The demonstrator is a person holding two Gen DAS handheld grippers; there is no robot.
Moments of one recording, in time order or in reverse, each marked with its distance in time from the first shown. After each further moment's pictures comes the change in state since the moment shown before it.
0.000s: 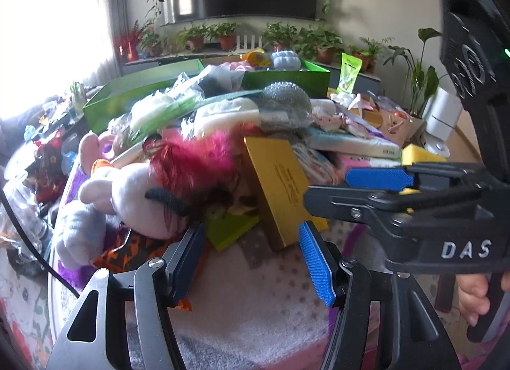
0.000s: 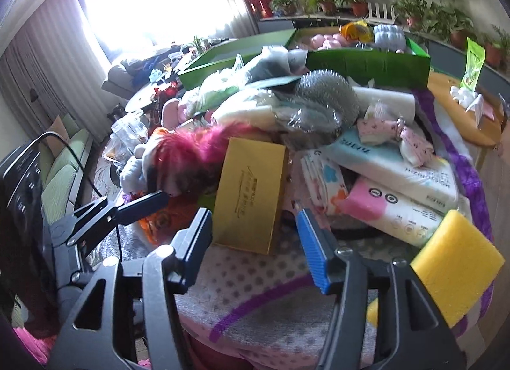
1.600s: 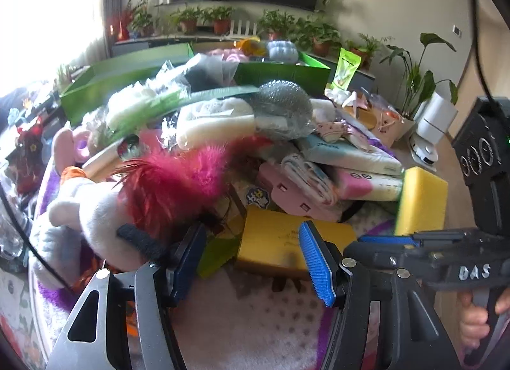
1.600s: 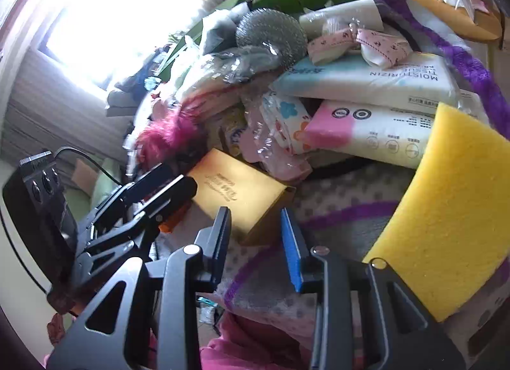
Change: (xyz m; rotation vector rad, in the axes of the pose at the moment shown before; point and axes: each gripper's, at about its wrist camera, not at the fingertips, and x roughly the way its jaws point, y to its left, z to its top) left arm 0.032 0.009 0.032 -0.064 0.082 -0.088; right arm -0.004 -0.065 -0.030 0.331 0.150 0.149
